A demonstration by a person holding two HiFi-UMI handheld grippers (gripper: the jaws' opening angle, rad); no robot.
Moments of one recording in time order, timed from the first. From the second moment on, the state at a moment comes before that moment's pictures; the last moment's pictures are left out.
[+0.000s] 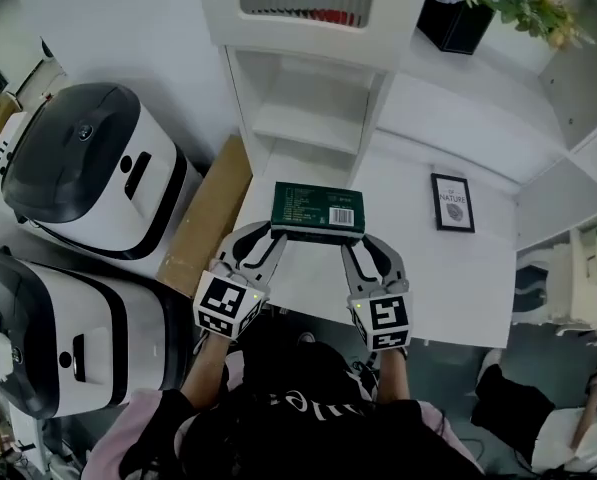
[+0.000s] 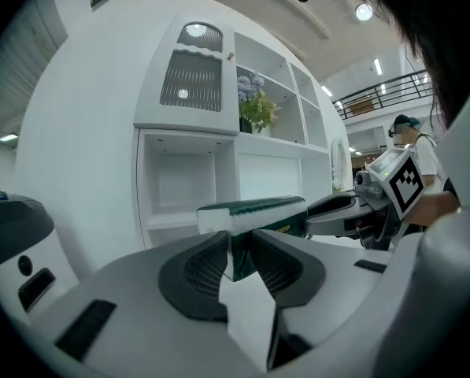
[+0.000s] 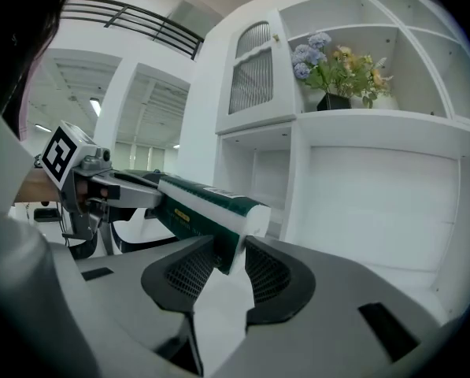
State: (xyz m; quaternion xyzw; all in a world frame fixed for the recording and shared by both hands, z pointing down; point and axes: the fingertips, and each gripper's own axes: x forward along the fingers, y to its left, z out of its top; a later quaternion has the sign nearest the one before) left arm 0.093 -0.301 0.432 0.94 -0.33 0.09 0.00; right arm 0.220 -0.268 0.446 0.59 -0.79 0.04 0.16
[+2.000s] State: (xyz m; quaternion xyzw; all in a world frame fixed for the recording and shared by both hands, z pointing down) left arm -0.098 -0.117 0.431 0.96 -0.26 0.05 -0.01; right arm 0.026 -0.065 0.444 0.66 -0.73 0.03 0.16
